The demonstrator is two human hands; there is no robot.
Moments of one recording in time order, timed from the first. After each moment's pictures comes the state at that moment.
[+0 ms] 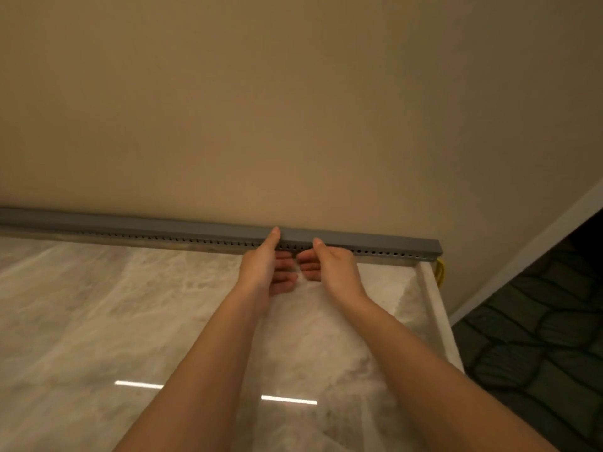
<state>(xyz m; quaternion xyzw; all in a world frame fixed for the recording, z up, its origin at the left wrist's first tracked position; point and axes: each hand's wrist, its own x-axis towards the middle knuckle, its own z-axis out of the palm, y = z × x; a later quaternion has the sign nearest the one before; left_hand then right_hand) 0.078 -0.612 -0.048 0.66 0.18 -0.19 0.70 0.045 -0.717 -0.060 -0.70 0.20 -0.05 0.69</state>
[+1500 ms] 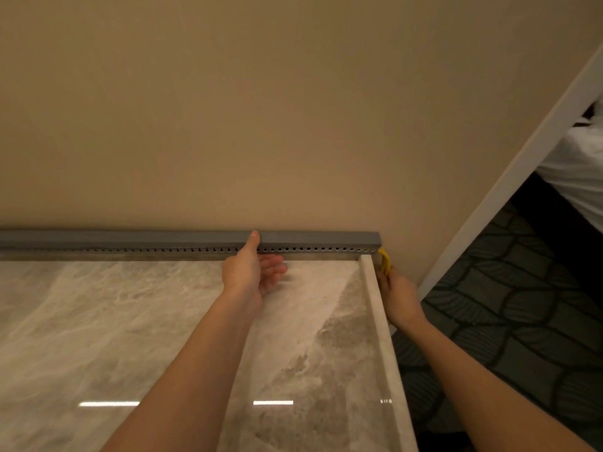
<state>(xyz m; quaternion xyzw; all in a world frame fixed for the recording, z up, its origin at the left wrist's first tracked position) 0.056 -0.681 -0.047 0.61 0.23 -0.18 0.74 -0.029 -0.893 -0.123 -0.88 0.27 -0.08 0.38</state>
